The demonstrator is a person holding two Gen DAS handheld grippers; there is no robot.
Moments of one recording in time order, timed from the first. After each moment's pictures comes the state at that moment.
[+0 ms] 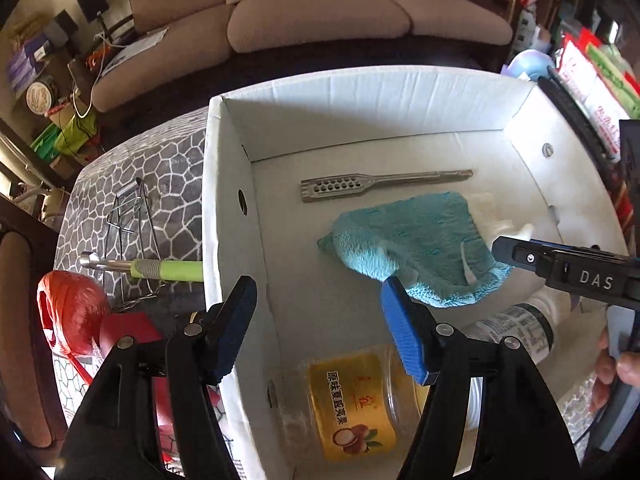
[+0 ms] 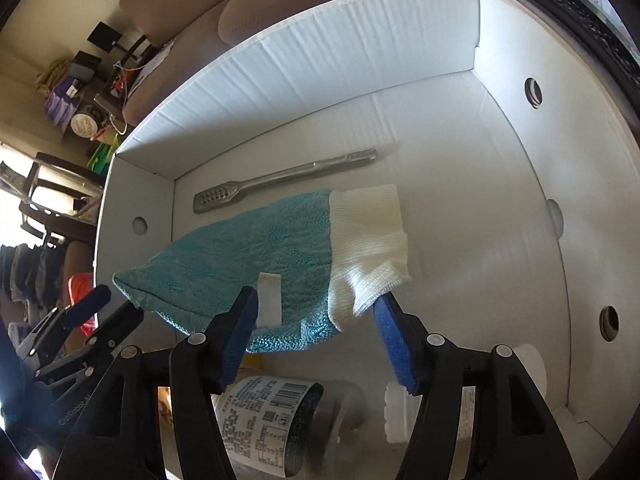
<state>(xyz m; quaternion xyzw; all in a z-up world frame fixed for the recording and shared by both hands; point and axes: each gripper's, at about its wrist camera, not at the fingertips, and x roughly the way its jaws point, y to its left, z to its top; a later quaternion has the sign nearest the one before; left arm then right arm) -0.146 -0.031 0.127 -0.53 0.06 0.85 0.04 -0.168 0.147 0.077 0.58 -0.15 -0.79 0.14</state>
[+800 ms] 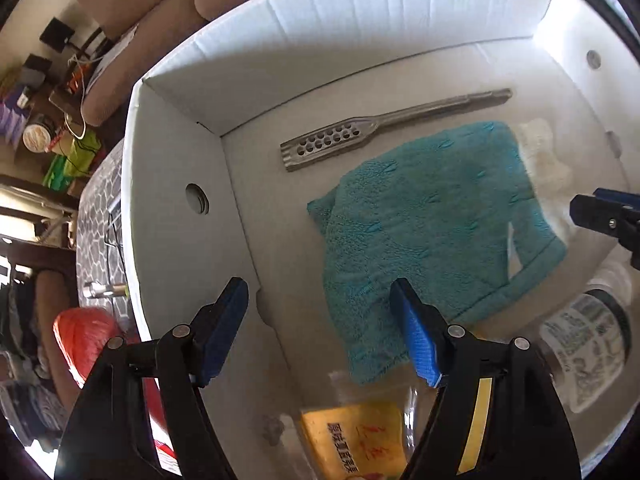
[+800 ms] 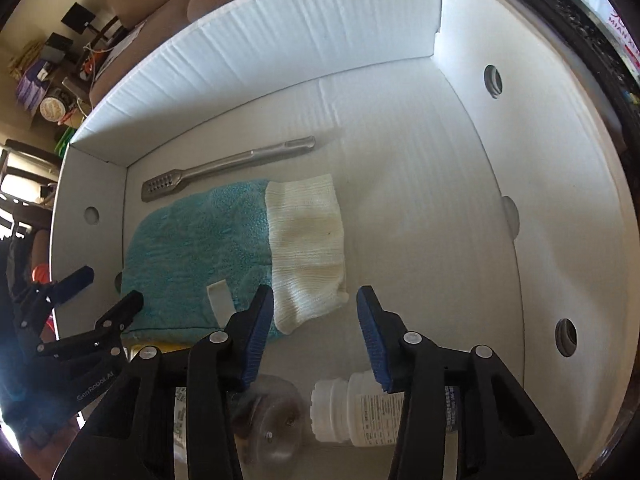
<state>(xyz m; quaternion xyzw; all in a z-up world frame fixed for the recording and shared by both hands) -0.193 0.025 0.048 -0.60 0.22 0.77 0.00 -0.190 0.149 0.055 0.62 -0.11 -0.77 0.10</state>
